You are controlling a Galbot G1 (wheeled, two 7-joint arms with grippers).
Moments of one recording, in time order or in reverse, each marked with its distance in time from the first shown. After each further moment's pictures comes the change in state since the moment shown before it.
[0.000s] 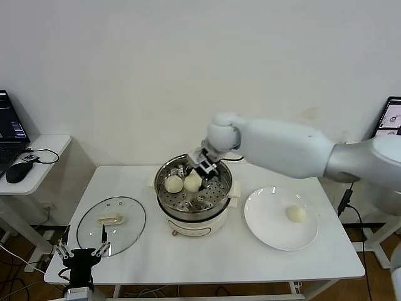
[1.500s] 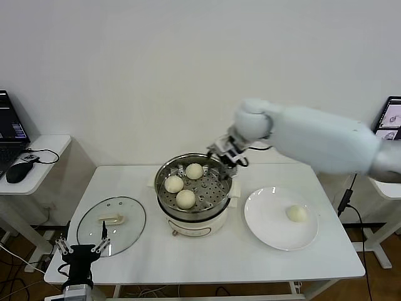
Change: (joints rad) left arm -0.013 0.041 0.006 -0.007 -0.010 -0.007 0.010; right arm 0.089 -0.376 0.063 0.210 0.019 -0.175 -0.030
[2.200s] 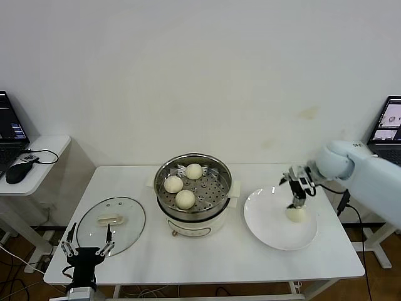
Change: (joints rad) left arm 0.015 -0.002 0.012 0.014 0.011 -0.005 0.011; right arm -0.512 -0.323 0.377 -0.048 -0.203 -0.033 -0.021
